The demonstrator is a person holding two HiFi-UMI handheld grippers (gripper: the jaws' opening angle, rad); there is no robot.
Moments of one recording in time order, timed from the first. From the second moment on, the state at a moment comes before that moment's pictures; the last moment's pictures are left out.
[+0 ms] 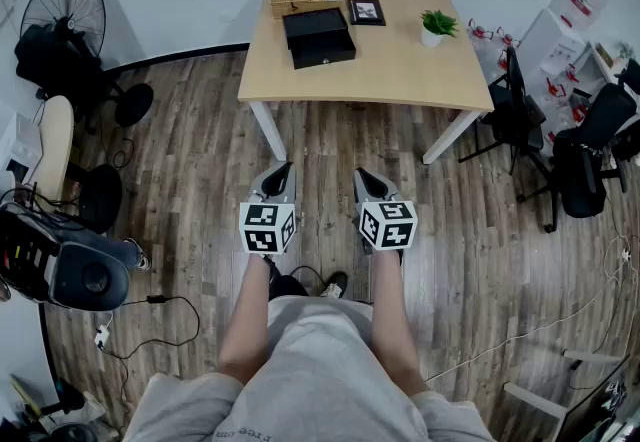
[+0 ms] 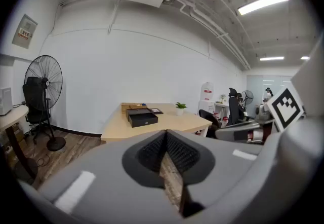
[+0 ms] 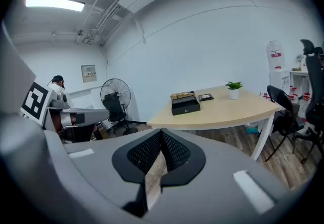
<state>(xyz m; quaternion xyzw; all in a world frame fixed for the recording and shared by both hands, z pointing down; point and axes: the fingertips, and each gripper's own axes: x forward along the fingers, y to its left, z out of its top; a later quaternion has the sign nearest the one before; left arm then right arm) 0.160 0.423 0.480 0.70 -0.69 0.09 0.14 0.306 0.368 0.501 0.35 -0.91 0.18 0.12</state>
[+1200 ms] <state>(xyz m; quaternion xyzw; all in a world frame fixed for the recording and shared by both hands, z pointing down) 0.096 0.410 0.476 0.66 -0.74 0.08 0.12 0.301 0.316 0.495 0.36 -0.91 0.18 0.08</state>
